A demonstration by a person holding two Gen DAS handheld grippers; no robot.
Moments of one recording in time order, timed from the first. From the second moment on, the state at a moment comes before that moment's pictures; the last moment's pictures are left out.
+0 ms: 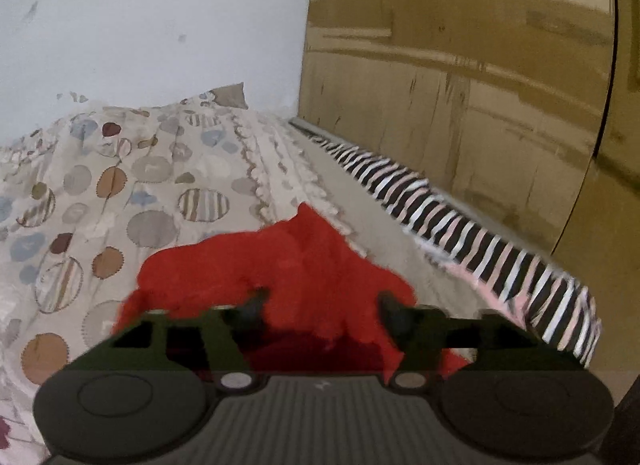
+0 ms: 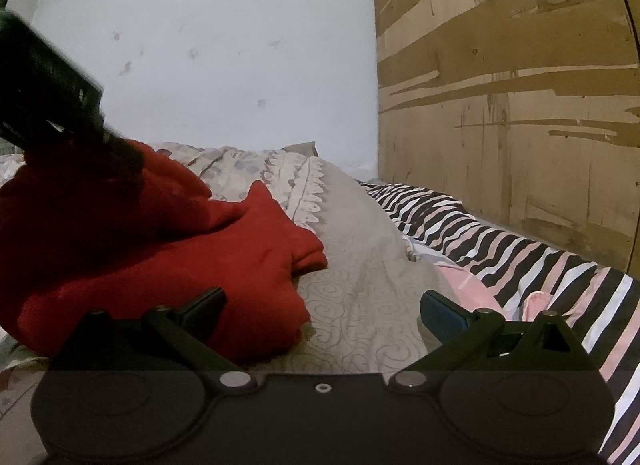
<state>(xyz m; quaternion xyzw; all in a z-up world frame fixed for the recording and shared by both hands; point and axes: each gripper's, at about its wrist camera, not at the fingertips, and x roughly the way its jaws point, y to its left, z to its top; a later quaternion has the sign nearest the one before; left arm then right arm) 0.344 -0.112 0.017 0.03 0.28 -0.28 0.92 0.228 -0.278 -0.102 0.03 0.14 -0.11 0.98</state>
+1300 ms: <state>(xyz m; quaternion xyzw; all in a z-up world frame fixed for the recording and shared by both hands) 0.306 0.009 -0.040 0.00 0.17 -0.27 0.95 0.321 -0.302 -0.029 0.26 0.28 0.13 0.91</state>
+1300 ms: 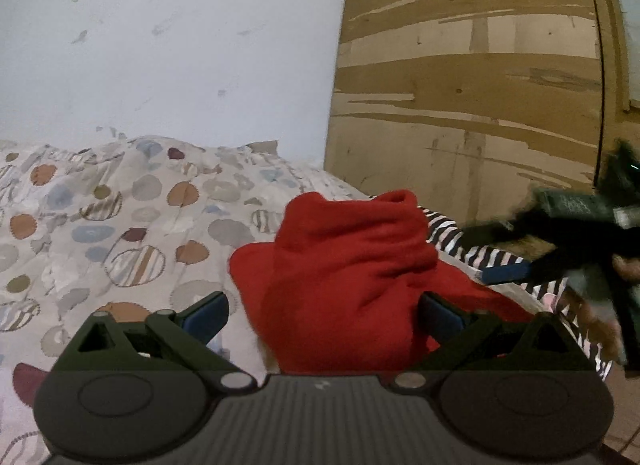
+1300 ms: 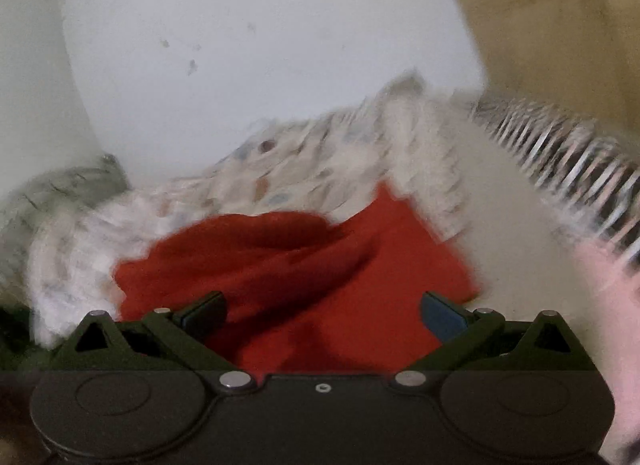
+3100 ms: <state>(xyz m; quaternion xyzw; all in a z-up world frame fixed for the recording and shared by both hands) 0.277 -0.114 -0.050 0.08 0.14 -0.50 0.85 0.409 -0.371 -0.054 0.26 0.32 0.13 0.90</state>
